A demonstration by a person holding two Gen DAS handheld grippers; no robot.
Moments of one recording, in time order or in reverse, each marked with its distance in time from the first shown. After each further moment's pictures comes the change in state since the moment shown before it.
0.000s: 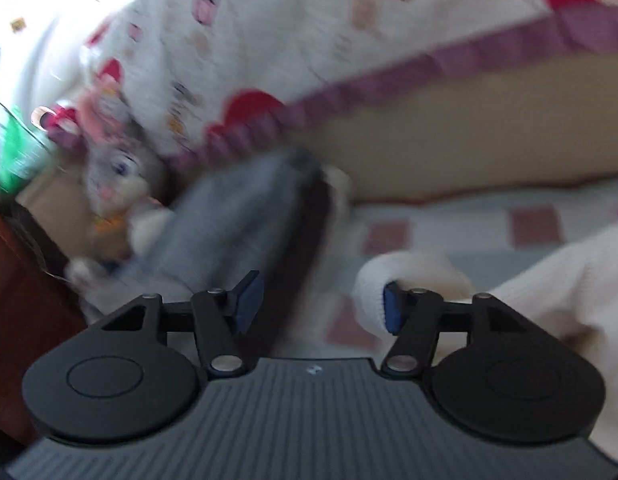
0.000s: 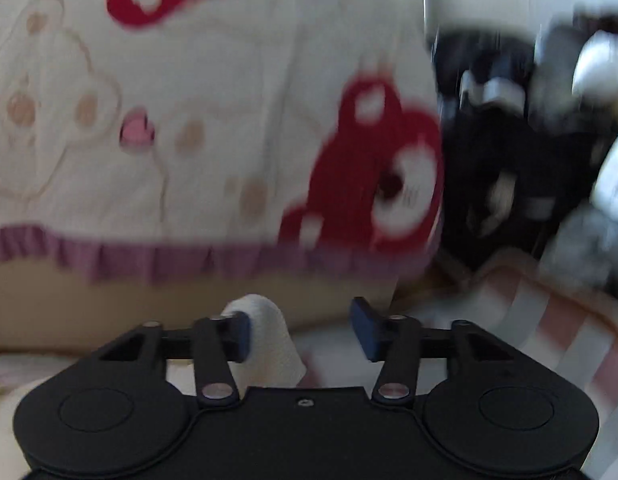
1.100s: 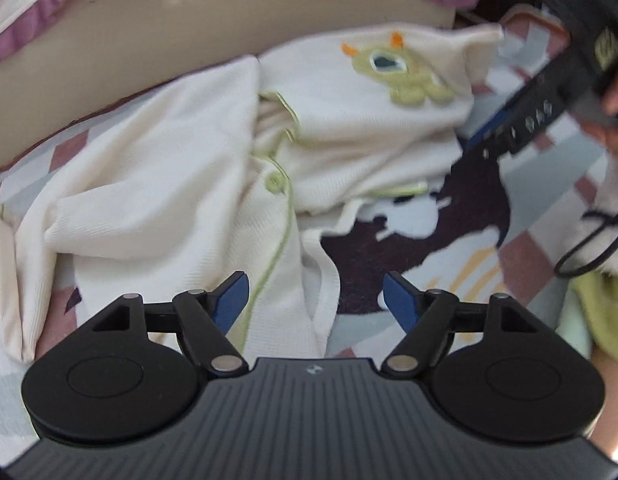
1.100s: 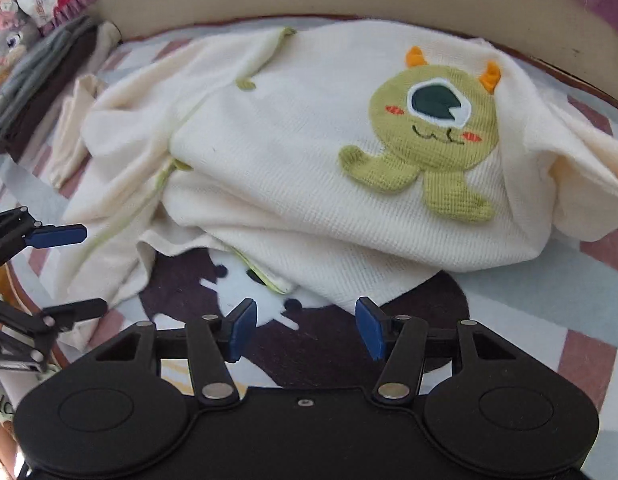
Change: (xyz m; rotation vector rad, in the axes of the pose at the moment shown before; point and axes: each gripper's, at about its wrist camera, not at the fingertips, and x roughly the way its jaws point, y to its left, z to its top) left arm -0.152 -0.194 -0.095 0.338 0.079 -0.845; right arm -0.017 0.108 -0.131 -0.444 0.723 0.611
